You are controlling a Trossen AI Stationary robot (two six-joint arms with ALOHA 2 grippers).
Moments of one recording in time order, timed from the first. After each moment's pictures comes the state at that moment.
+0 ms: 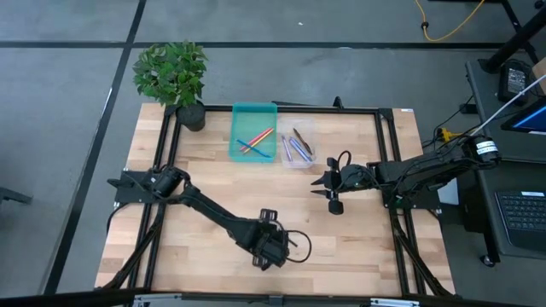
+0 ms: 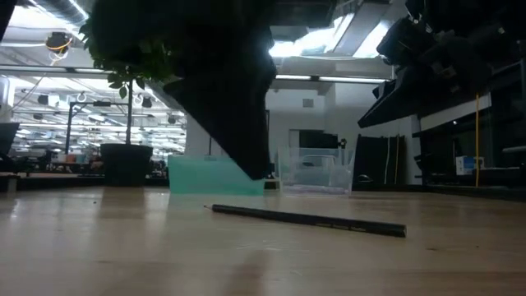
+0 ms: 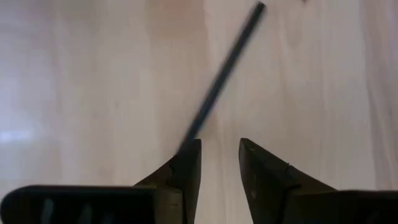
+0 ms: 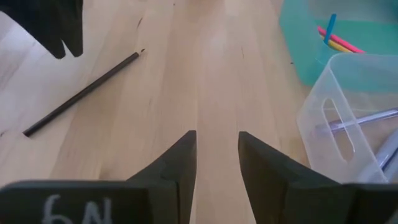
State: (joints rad) left arm -0.48 2.18 1.72 -0.85 -0.38 -0.31; right arm 0.12 1.15 0.44 0.12 0.13 0.01
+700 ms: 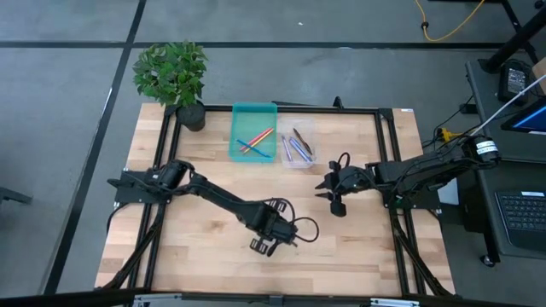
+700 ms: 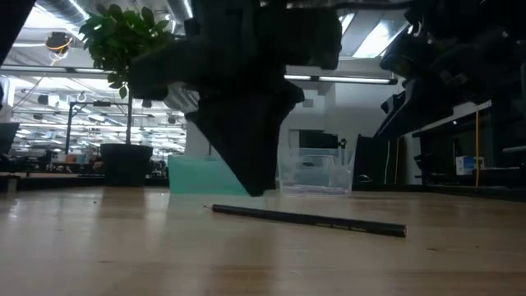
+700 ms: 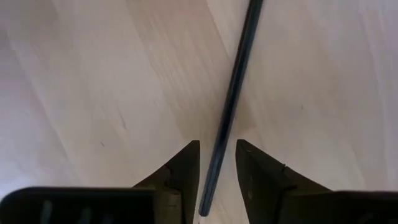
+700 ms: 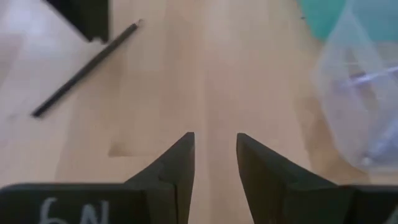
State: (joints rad) left arm -0.35 2.18 1.70 -0.86 -0.19 0.07; right arm 0.12 1.15 0.44 0.01 0.10 0.13
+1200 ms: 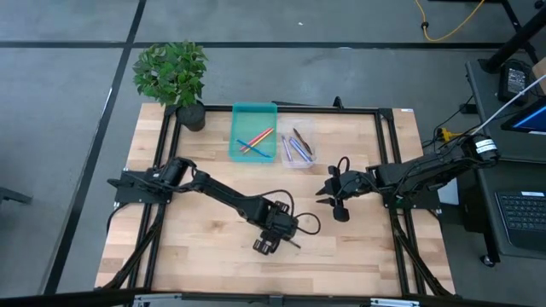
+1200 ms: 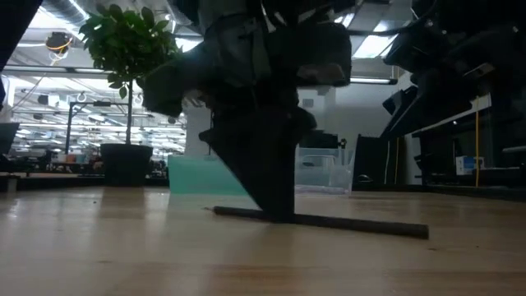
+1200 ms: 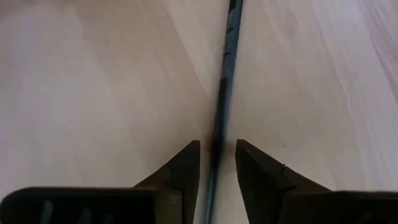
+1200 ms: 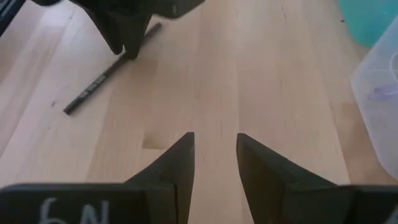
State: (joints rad) left arm -0.31 2.18 1.61 -0.66 0.00 0.11; right arm 0.18 1.15 0.44 0.02 0.05 0.13
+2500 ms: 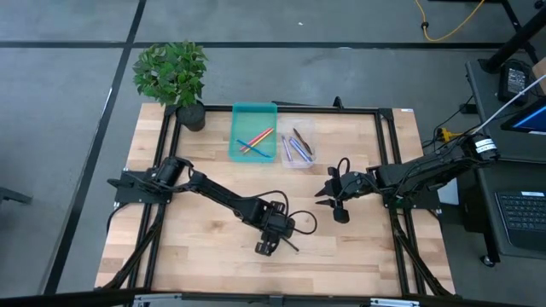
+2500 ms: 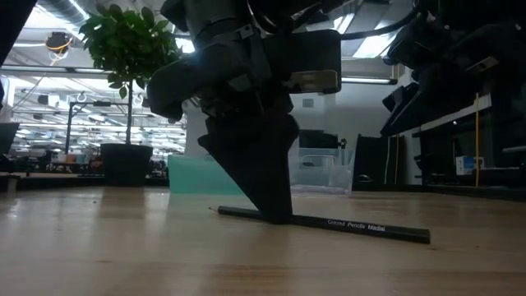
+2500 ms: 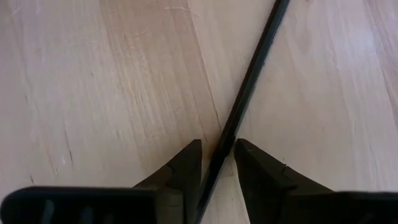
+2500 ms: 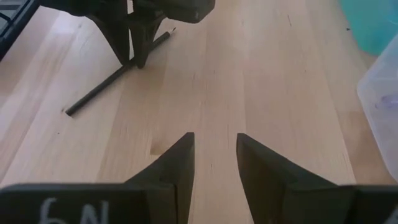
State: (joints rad) left arm -0.33 2.19 1.50 -0.56 0.00 -0.08; right arm 0.20 1.15 0.44 0.04 0.05 0.13
